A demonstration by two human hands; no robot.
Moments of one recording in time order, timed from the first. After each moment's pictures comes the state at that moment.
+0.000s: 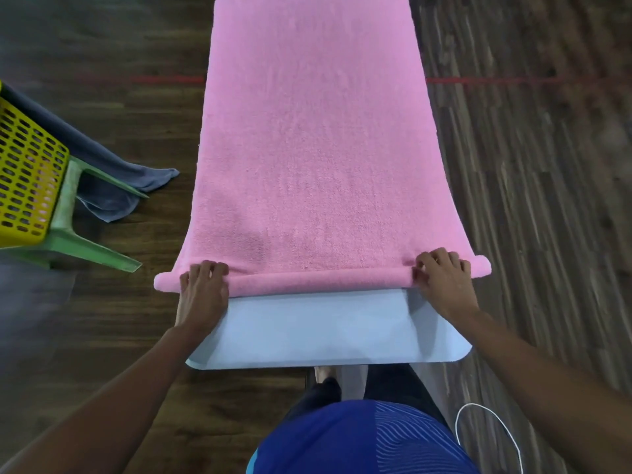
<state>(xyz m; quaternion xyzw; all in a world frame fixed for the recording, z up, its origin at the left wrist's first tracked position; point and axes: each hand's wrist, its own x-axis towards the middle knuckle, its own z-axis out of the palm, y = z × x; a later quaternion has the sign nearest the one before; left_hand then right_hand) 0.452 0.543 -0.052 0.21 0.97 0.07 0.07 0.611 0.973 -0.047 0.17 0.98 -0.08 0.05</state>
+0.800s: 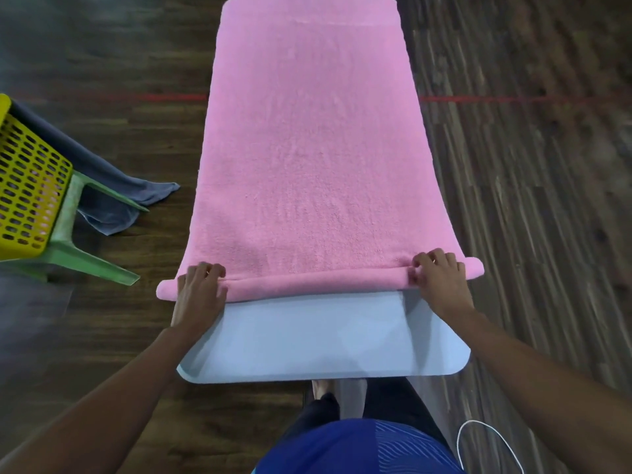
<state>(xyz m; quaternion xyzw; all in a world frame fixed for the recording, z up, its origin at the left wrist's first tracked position) 0.430 0.545 -0.047 0.22 0.97 0.10 0.07 0.594 0.984 -0.048 0.18 0.98 -0.07 0.03</state>
